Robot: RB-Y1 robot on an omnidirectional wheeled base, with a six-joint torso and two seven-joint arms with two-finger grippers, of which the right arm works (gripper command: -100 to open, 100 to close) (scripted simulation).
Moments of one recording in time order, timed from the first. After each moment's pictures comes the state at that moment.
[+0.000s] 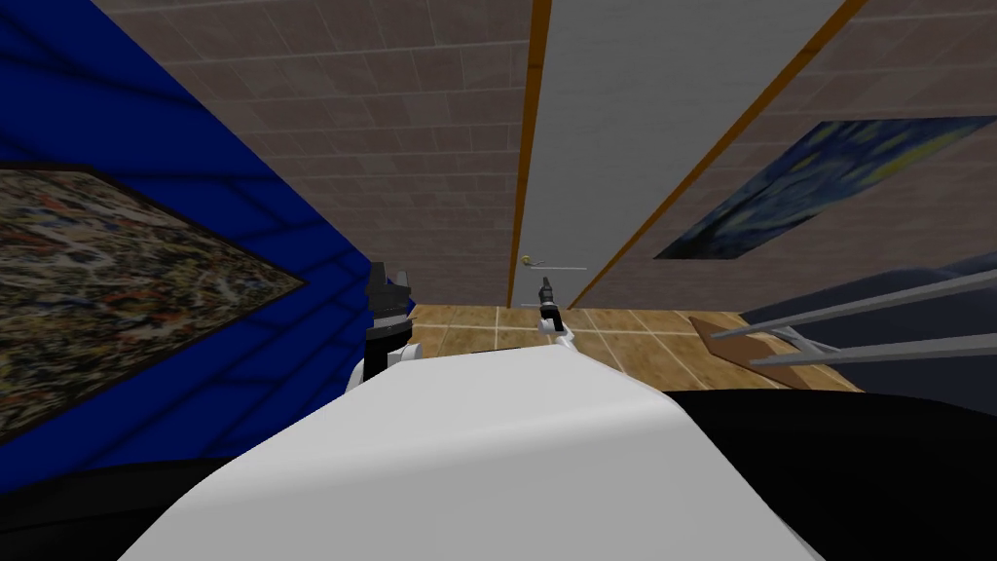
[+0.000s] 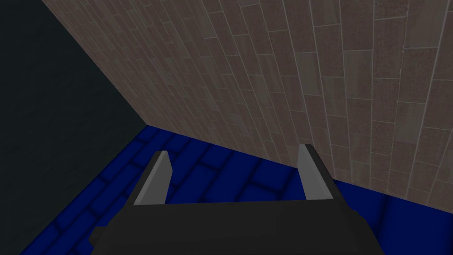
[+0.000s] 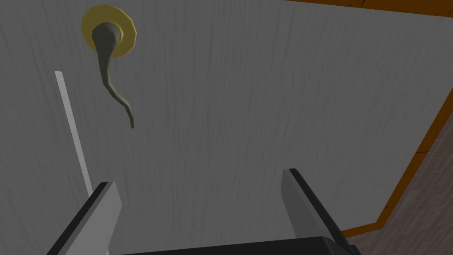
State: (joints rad) arm -0.03 -0.19 -0.01 -1.11 -0.32 -0.64 0.19
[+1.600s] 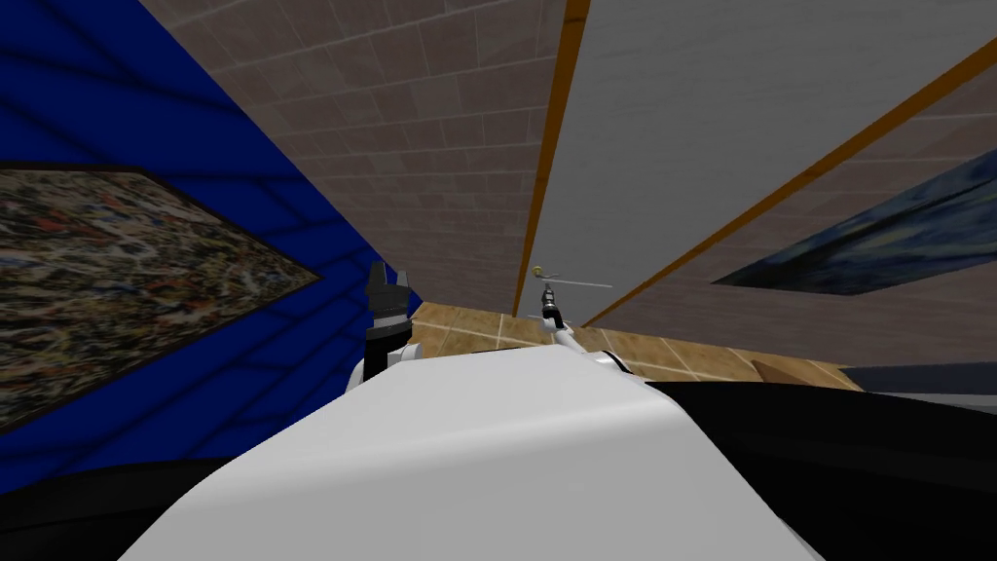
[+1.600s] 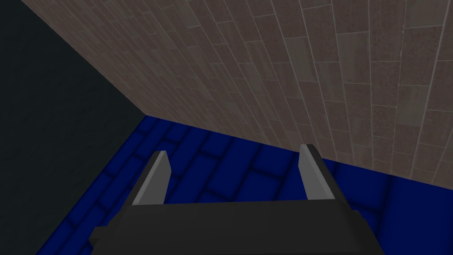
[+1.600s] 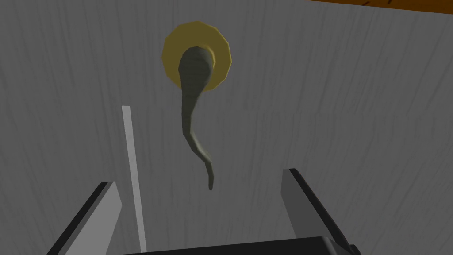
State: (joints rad) arm -0.21 -0.24 -0.02 -0.70 -0.42 -0.65 0.20
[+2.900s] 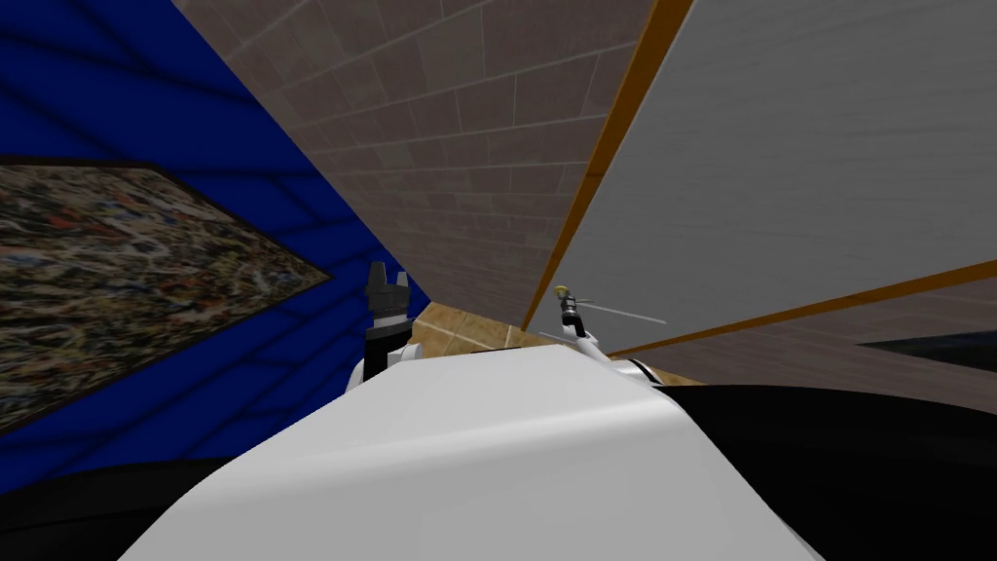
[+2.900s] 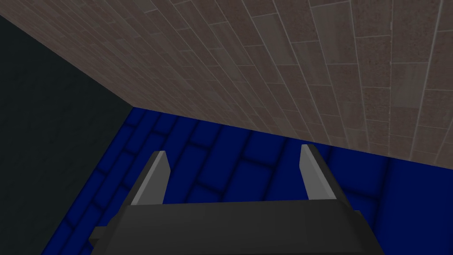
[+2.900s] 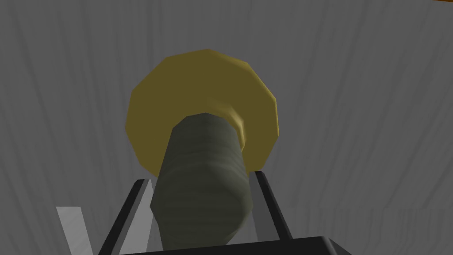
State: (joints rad) arm -0.12 -0.39 -0.06 -0.66 -0.46 -0.70 0.06
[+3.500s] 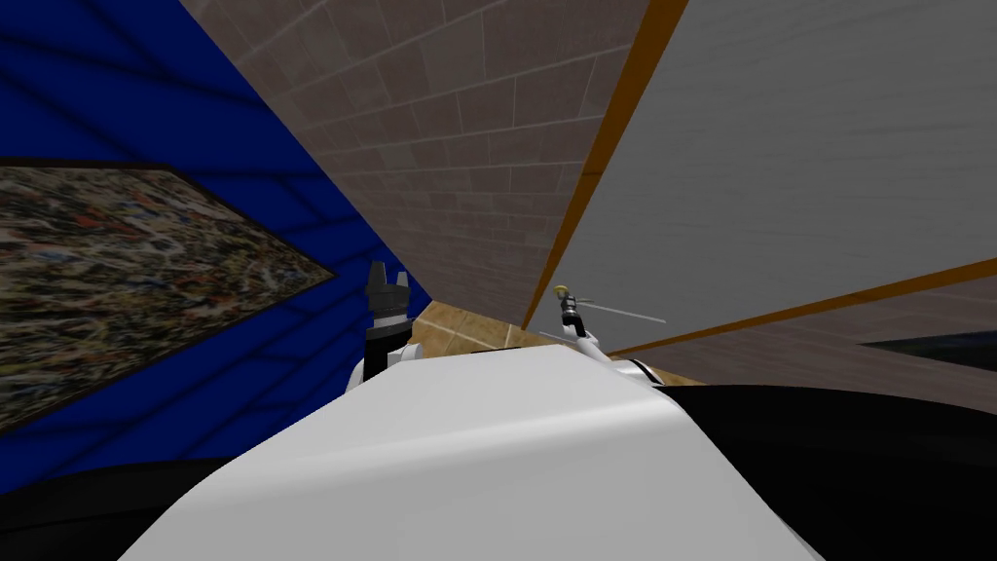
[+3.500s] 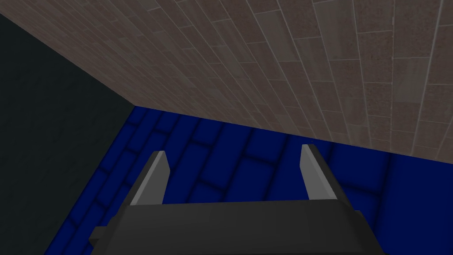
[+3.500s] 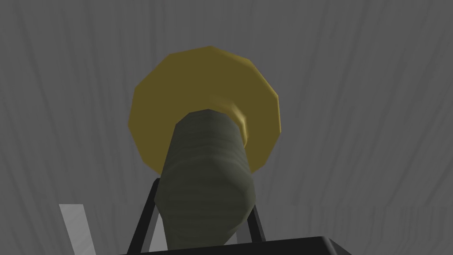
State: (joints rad) arm -0.12 -0.39 -0.06 -0.66 -0.46 -0.70 0.06
